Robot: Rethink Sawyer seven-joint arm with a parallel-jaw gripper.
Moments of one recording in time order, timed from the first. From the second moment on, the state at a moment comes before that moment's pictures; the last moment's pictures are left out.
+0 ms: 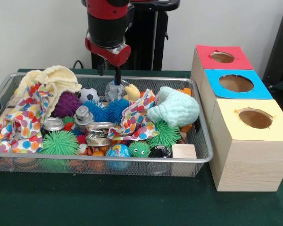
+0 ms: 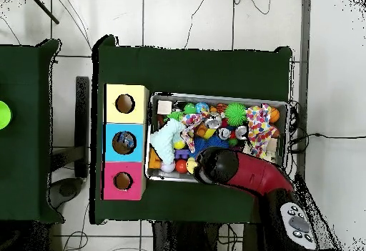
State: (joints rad) arm -0.38 -0.63 -0.07 1.82 -0.11 0.57 2.10
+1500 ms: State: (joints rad) arm -0.27 -0.54 -0.12 1.93 -0.16 0.37 2.10
